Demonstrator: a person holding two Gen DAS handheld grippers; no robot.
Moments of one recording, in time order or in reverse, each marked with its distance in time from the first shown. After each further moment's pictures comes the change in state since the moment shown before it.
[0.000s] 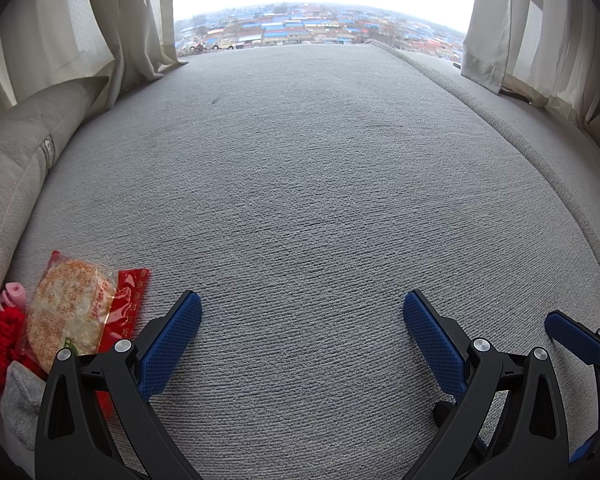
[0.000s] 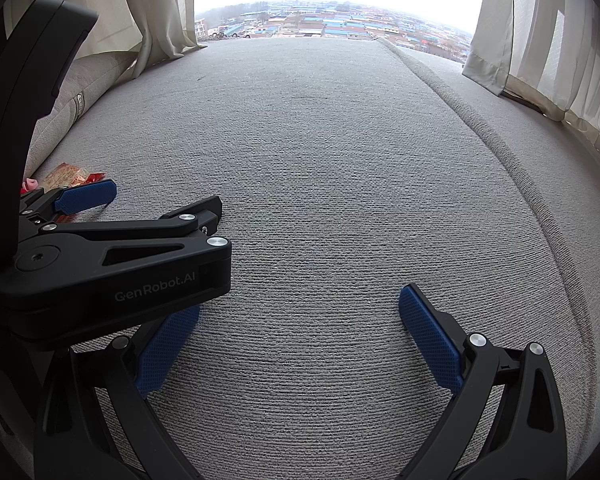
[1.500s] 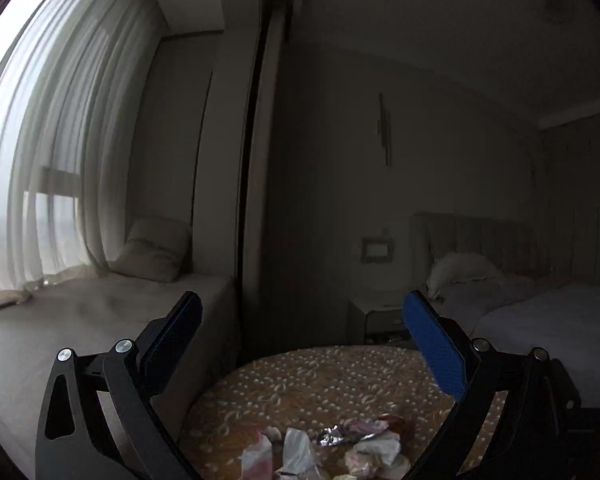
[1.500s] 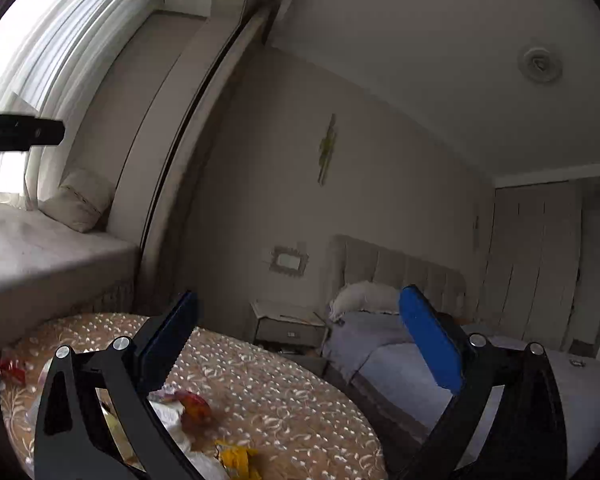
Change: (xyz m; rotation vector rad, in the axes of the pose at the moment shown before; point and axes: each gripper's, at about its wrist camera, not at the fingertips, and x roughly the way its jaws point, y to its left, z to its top) left arm -0.382 -0.348 -0.275 0.729 -0.742 -1.334; right arm -0.471 -0.065 -0.479 0.661 -0.441 -1.836
